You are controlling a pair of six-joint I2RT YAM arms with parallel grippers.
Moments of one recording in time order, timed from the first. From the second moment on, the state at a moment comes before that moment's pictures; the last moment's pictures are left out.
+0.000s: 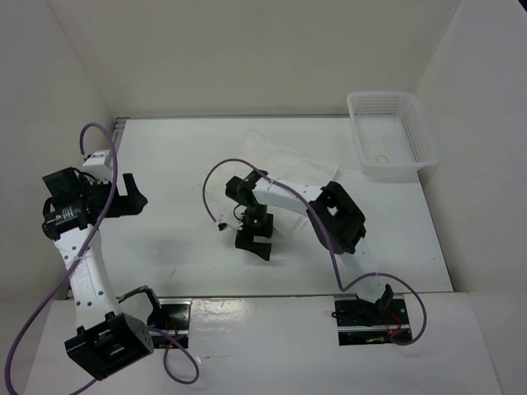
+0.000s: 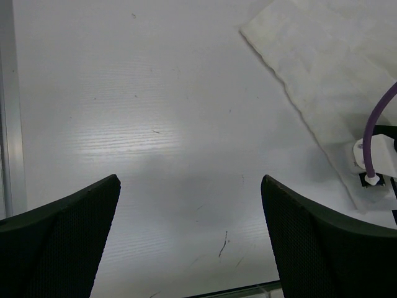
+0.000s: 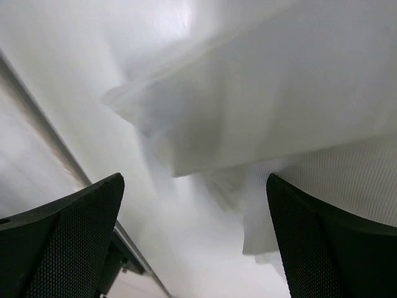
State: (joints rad) left arm 0.53 0.96 1.04 -0.85 0.54 0.23; right arm 0.87 2.15 1.65 -1.19 -0.23 -0.61
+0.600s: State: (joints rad) left arm 0.53 0.92 1.04 -0.85 0.52 0.23; right arm 0.91 2.37 2.19 -1.27 -0.69 -0.53
